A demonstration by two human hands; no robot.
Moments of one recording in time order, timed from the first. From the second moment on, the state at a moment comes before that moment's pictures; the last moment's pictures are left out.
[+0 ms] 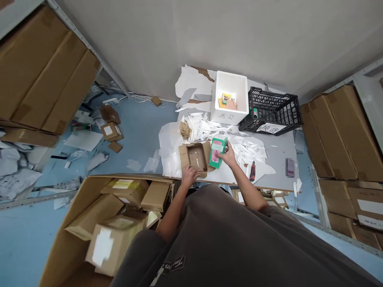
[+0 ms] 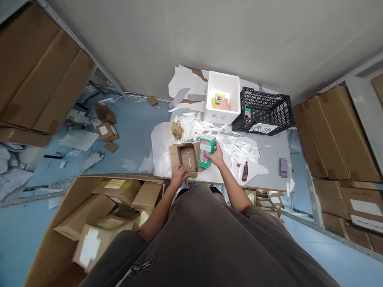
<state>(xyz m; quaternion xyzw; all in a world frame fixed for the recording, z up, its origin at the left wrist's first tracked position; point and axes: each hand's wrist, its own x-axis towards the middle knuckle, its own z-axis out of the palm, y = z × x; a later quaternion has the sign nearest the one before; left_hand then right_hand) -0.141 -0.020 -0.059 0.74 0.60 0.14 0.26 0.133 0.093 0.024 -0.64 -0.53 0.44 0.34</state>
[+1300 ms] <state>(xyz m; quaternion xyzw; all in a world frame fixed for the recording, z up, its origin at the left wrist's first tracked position) 0.061 0.129 0.082 0.92 0.29 0.07 0.24 0.286 0.100 -0.032 -0.46 -0.62 0.53 0.35</state>
